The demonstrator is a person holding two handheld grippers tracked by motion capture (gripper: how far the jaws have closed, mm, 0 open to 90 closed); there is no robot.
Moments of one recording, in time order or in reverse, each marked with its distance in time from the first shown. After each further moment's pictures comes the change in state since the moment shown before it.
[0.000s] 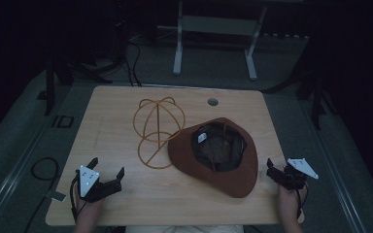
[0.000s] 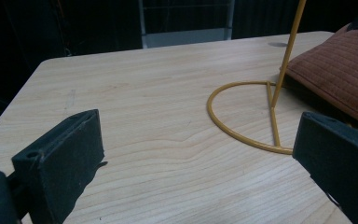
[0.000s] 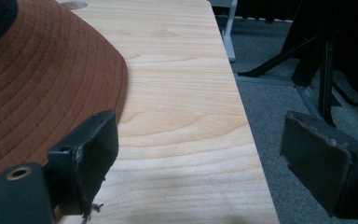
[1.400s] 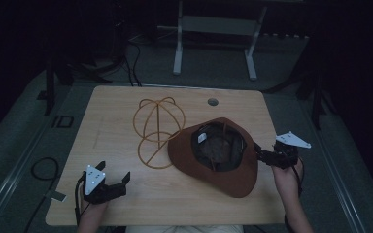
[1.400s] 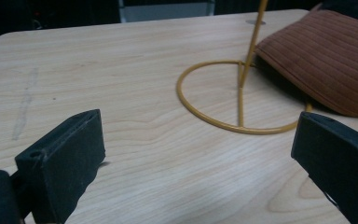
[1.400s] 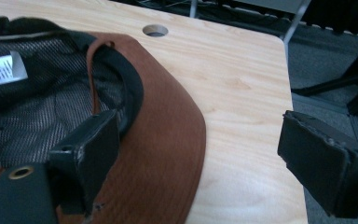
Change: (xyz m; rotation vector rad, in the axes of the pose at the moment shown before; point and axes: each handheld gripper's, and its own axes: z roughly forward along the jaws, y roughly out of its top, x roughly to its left) left arm -0.015 0.008 -0.002 0.109 -0.087 -0.017; right arm 0.041 0.095 -0.005 0.061 0.215 -0.153
